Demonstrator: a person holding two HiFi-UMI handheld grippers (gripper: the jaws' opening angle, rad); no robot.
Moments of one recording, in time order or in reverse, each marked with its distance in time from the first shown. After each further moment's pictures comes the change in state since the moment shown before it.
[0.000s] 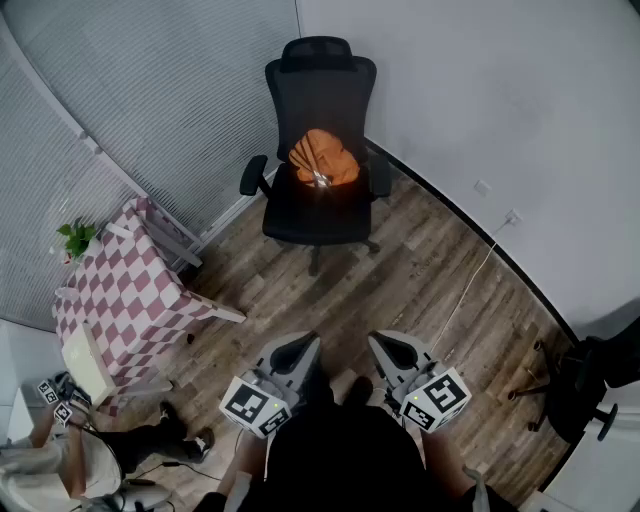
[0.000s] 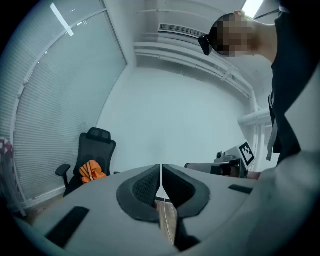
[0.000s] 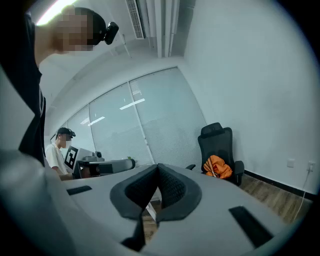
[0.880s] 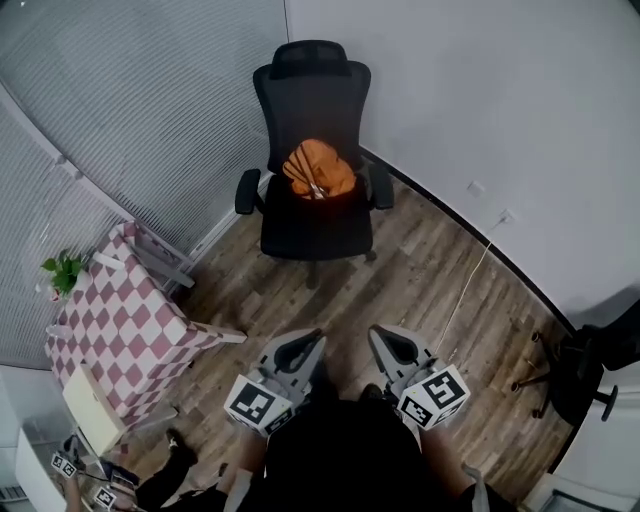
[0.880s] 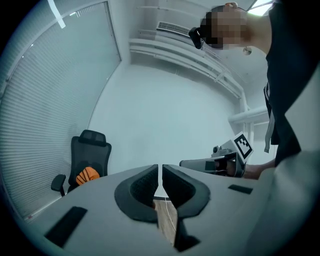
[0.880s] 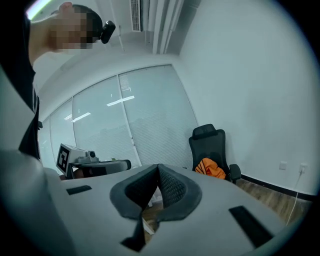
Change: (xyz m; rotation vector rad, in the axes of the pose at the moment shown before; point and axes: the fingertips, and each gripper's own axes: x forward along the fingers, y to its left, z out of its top) left arm 0.011 0.109 0.026 0.070 0.023 -0.121; right arm 0.117 -0.014 0.012 -0.010 0.001 -0.152
